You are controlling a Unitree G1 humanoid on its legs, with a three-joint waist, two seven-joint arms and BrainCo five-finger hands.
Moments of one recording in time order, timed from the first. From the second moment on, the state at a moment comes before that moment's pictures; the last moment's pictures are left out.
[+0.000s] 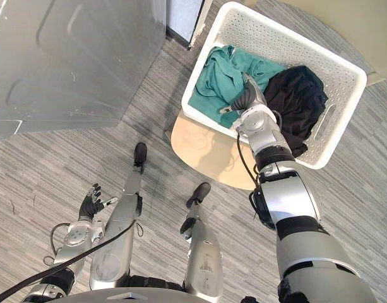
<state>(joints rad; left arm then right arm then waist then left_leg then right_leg) -0.07 0.14 -0.05 0.68 -0.19 -0.20 0.15 -1.06 -0.53 0.23 1.08 -0.26 -0.08 -0.11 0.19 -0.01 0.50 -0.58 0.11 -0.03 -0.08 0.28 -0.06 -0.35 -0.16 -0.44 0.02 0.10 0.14</state>
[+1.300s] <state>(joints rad) -0.08 0.14 -0.07 0.70 -0.28 -0.22 0.15 -0.87 -0.42 -0.05 0.80 0.25 -0.13 -0.20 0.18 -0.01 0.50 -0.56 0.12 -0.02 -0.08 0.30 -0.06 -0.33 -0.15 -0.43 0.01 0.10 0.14</state>
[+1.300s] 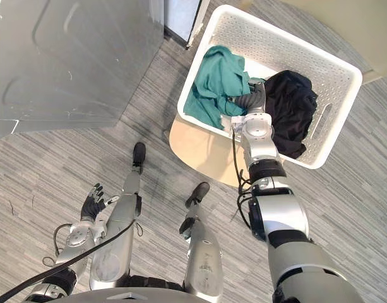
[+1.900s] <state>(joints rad) 0.01 0.16 0.01 0.73 -0.23 -0.17 0.12 -0.52 -0.26 -0.13 0.29 0.70 -0.22 -0.11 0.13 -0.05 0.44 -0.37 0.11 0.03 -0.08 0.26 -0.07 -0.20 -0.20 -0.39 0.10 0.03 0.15</state>
